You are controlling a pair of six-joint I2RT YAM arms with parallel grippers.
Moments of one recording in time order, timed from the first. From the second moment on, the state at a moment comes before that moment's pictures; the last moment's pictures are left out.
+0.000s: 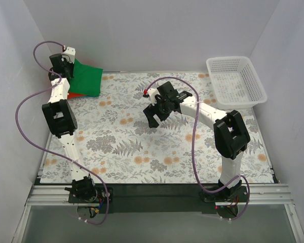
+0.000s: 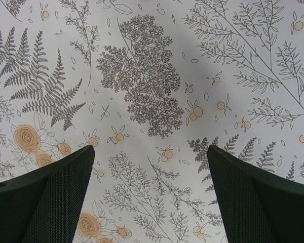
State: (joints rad) left arm 0.27 2.40 2.16 -0.15 0.08 0.45; right arm 0.67 1.91 1.52 -0.57 -0.36 -0.15
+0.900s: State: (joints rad) left arm 0.28 2.42 2.19 -0.09 -0.07 0.53; right arm 0.66 1.90 1.52 -0.59 -0.34 -0.16
